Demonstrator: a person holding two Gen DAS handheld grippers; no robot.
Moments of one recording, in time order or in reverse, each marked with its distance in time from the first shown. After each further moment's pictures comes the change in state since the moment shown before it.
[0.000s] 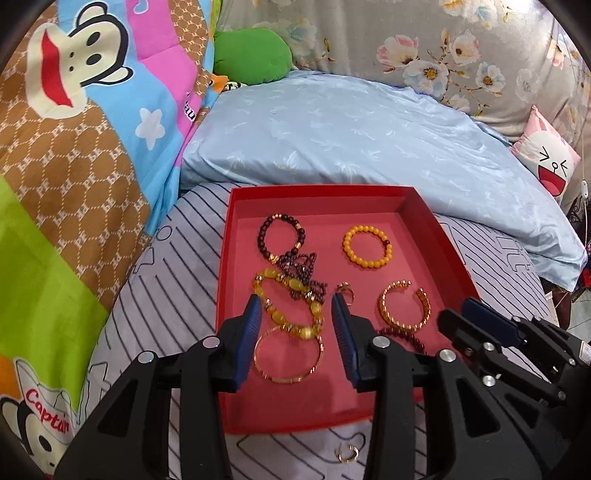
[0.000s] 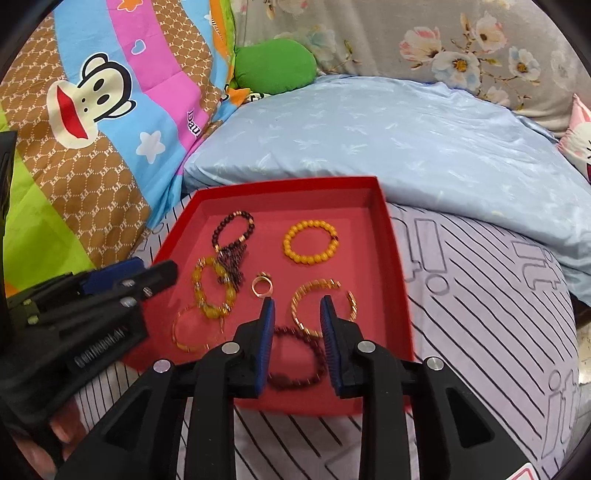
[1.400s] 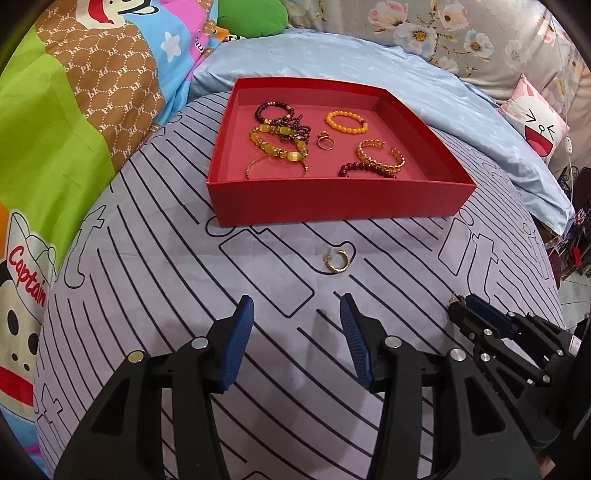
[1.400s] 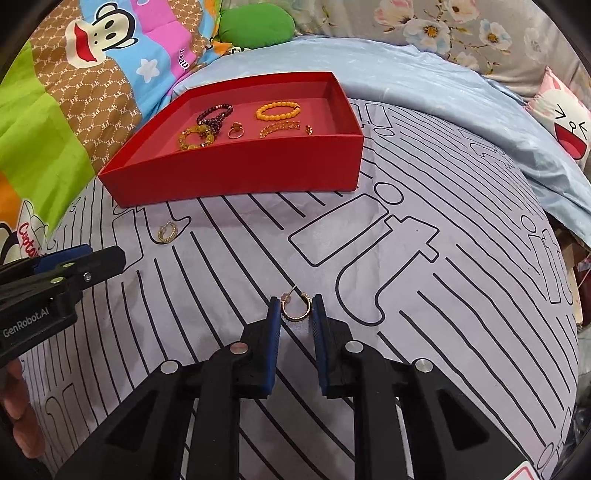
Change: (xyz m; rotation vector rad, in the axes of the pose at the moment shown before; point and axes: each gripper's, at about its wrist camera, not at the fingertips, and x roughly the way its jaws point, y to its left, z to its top) left arm -0.038 -0.007 -0.131 -0.007 0.139 -0.040; right arm -0.030 -0.007 -0.136 -0.003 0.114 -0.092
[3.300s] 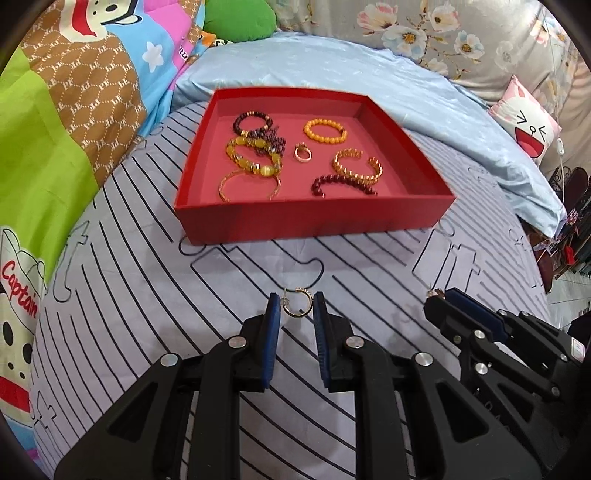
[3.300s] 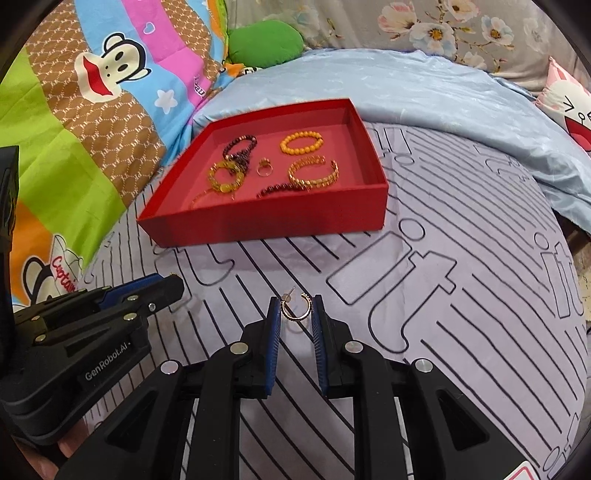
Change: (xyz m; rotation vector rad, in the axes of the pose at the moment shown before) left arm -0.006 -0.019 0.013 0.008 -0.016 -0.035; right arm -0.026 0.011 0.027 0.047 -0.052 0.111
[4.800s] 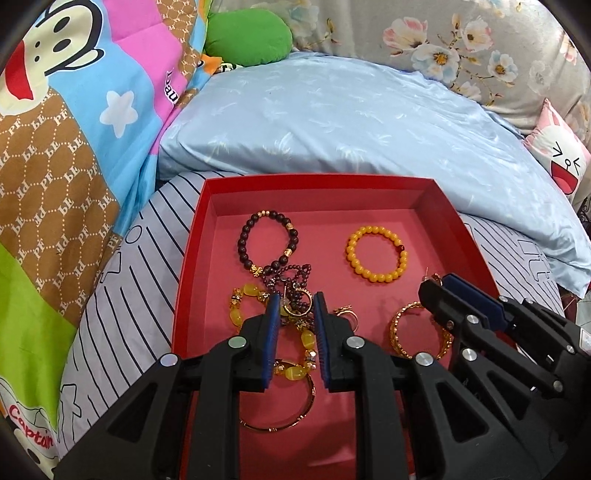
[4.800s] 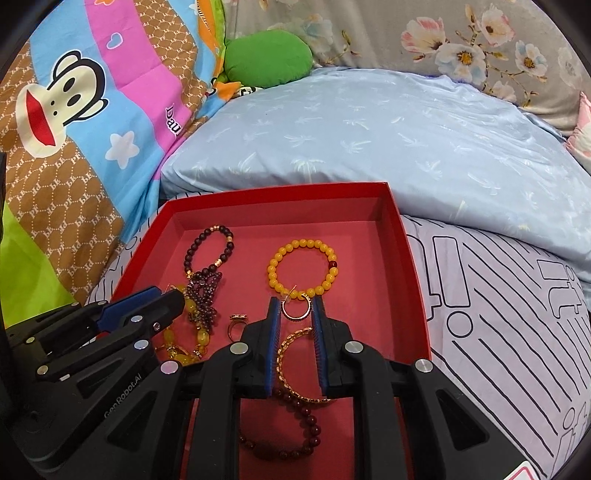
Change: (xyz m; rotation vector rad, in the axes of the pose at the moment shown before) left arm 0.088 0.019 0.149 -0.004 -0.062 0.085; right arm 0.108 0.000 0.154 -0.040 -0.049 -0.008
